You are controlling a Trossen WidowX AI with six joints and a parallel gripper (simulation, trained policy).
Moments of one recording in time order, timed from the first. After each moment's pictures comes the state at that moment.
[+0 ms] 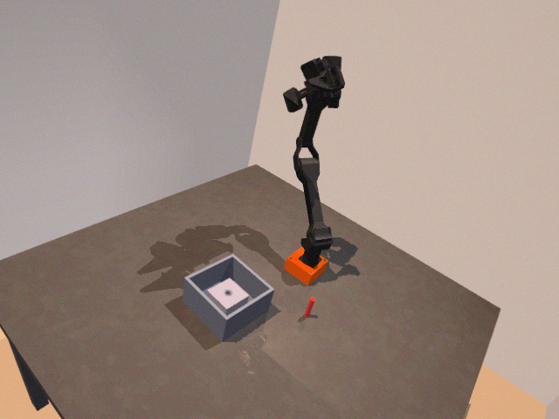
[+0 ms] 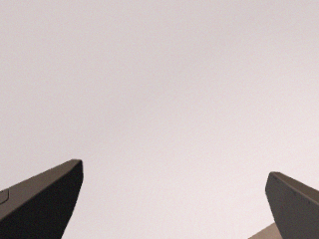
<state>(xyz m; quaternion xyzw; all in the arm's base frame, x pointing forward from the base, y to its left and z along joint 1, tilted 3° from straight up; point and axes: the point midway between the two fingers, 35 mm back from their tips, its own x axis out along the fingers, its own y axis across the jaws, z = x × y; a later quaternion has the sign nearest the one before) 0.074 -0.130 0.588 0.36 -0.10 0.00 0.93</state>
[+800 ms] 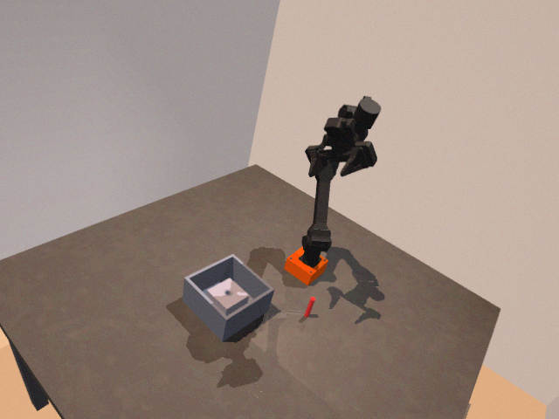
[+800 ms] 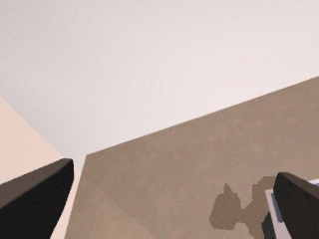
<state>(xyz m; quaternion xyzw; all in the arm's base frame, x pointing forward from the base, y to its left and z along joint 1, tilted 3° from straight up) 0.178 0.048 0.474 0.25 0.16 0.02 0.95</state>
